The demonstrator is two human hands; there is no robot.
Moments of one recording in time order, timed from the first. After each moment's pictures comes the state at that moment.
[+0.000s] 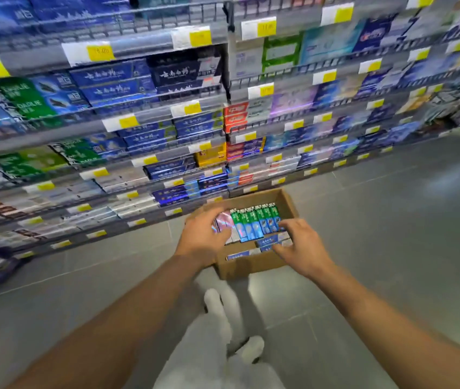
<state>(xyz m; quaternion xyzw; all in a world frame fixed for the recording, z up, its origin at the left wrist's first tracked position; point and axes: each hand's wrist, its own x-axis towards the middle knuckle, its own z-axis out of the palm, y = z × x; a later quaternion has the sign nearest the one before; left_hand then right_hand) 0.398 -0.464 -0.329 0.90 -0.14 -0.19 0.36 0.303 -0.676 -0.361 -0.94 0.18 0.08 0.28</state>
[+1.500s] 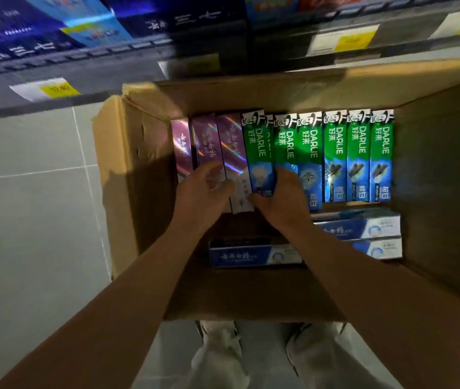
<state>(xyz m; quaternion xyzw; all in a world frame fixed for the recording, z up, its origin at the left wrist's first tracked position) 0.600 -0.597 -1.052 0.85 0.17 -0.33 0.36 0.552 -0.755 -1.110 -0.87 0.22 0.28 0.35</state>
